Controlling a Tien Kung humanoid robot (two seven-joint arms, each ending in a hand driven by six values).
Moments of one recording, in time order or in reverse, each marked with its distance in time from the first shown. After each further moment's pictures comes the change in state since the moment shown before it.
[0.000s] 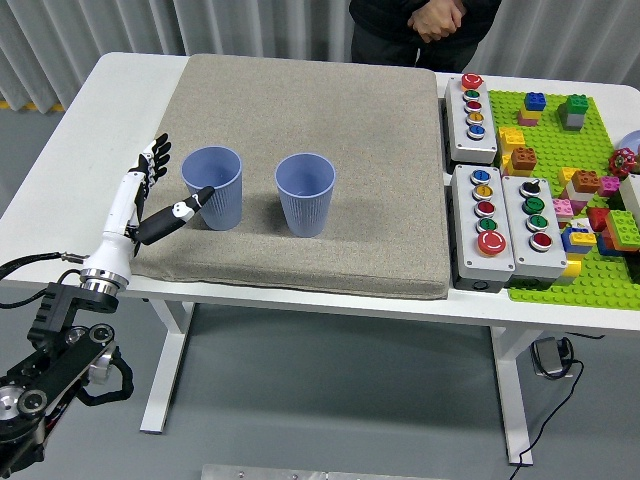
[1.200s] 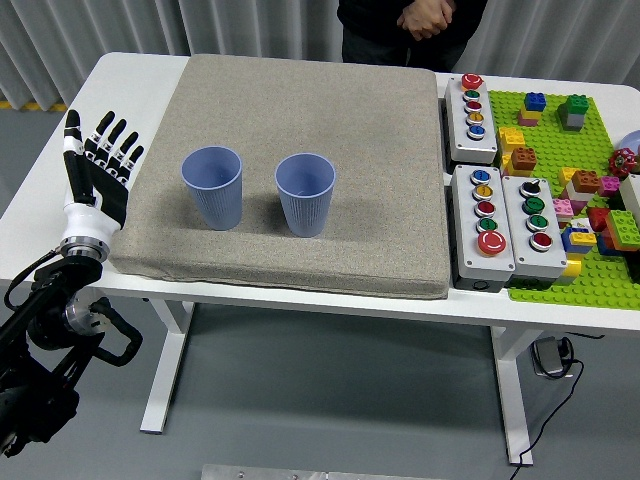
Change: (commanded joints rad) left arm -0.106 -0.059 -0.116 0.137 -0.757 -0.201 -0.042; right arm 0.005 0.001 -0.013 0.000 0.019 -0.005 0.000
